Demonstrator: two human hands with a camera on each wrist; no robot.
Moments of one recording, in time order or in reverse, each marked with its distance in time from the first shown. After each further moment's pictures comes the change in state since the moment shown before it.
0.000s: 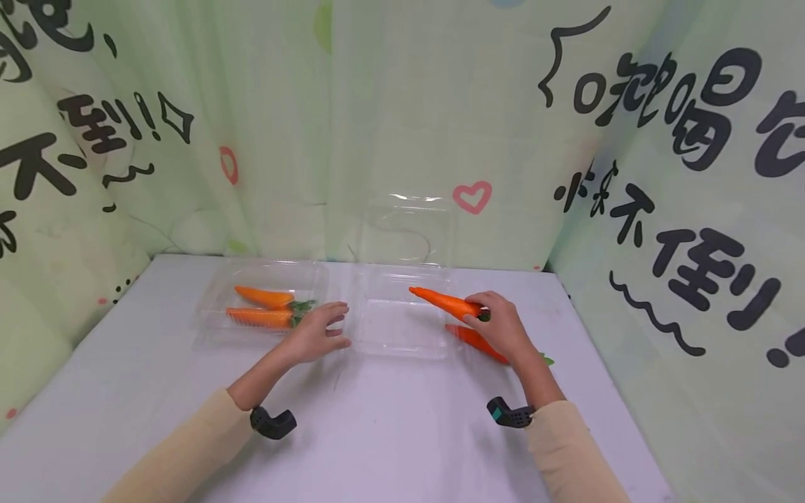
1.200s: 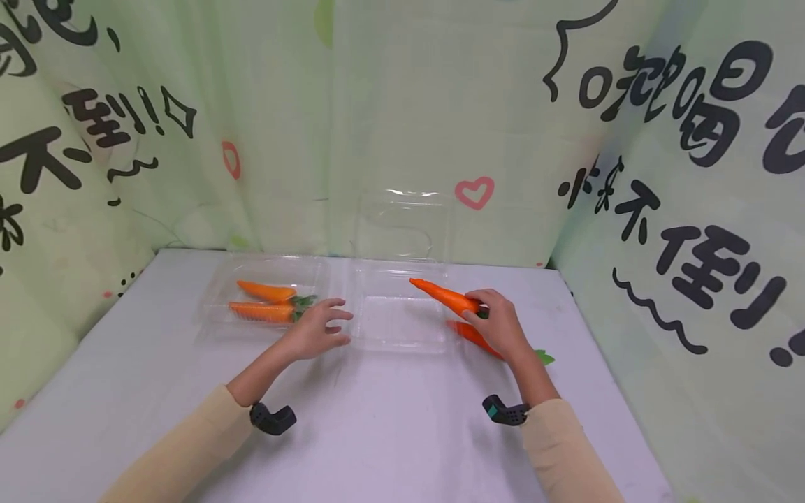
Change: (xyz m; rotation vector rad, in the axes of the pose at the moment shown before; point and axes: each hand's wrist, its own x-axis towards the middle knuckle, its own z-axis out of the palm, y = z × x) left_hand -0.008 0.005 -0.002 0.086 0.016 -0.003; right_hand 0.003 0.001 0.011 0.055 0.018 0.025
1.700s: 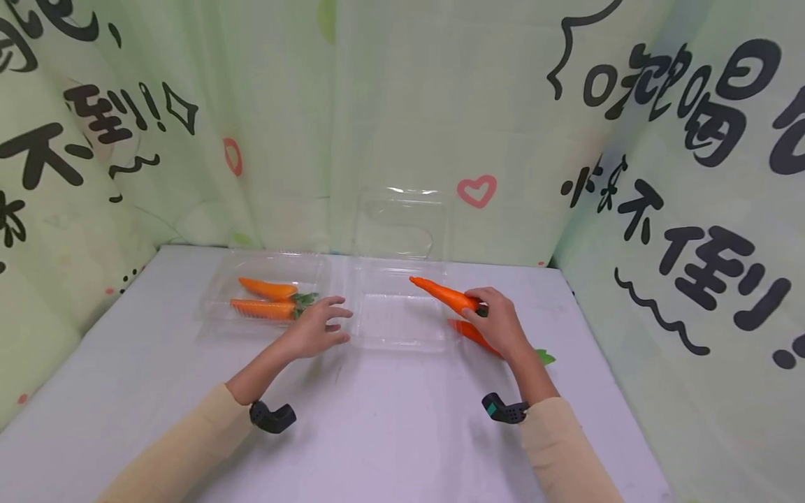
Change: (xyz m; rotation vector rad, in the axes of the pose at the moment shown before) left_hand -0.004 0.000 -0.001 0.007 0.014 0.013; right_hand 0.001 -0.002 0.000 0.013 -0.016 0.001
